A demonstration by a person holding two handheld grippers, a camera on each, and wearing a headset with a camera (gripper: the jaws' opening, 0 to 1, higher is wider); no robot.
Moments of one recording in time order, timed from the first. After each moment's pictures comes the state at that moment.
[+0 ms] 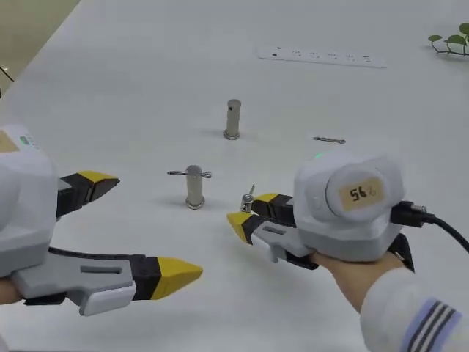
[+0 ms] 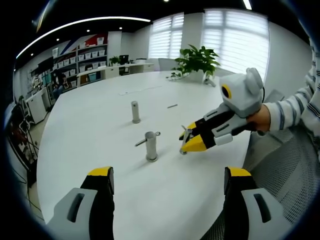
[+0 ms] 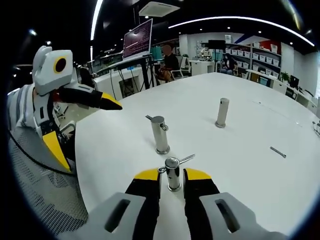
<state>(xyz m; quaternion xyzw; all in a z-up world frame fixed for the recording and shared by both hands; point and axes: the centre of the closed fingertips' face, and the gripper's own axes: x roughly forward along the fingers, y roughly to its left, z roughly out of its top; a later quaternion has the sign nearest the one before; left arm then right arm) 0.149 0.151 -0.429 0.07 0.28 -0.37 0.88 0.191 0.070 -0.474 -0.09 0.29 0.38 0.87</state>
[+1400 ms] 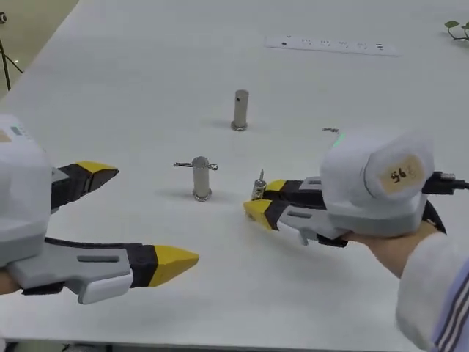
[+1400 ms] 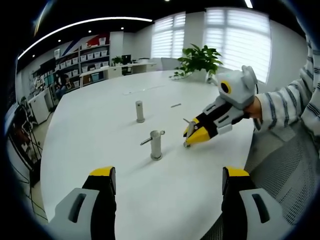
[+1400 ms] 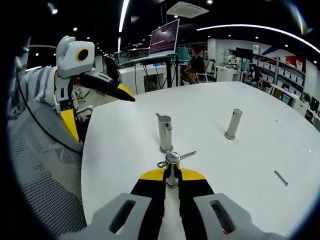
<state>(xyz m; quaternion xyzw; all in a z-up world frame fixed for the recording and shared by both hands) 0.148 0.160 -0.428 0.07 0.29 -0.36 0.89 0.196 0.064 -0.465 -0.16 0.24 0.50 0.82</state>
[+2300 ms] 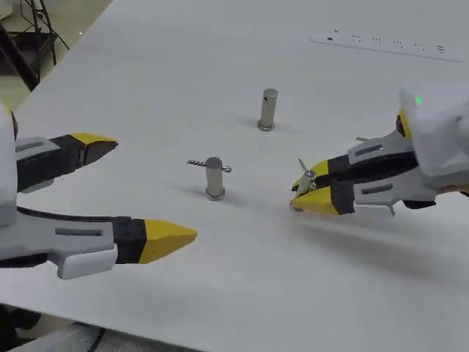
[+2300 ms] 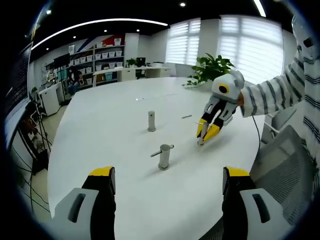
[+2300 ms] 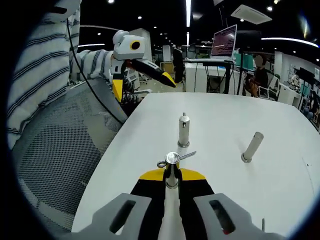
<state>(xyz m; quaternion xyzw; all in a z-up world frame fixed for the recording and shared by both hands) 0.157 0.162 -0.396 0.04 0.28 -0.31 0.91 0.197 0.034 -0.445 -0.21 0.20 0.73 0.62</state>
